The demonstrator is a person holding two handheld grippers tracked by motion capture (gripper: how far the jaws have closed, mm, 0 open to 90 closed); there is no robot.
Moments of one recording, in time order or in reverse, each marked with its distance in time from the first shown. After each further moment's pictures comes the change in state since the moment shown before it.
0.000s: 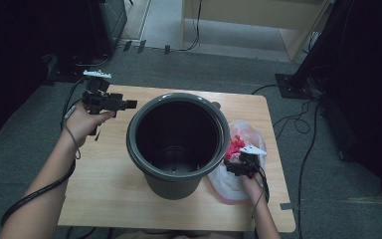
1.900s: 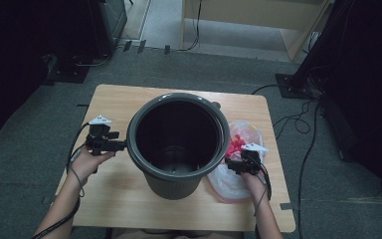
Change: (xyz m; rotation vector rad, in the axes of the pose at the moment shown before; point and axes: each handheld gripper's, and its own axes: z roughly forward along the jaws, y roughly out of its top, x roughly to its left) left arm 0.020 -0.129 0.038 0.057 0.060 -0.037; right arm -0.001 0.010 -0.007 0.036 0.013 0.042
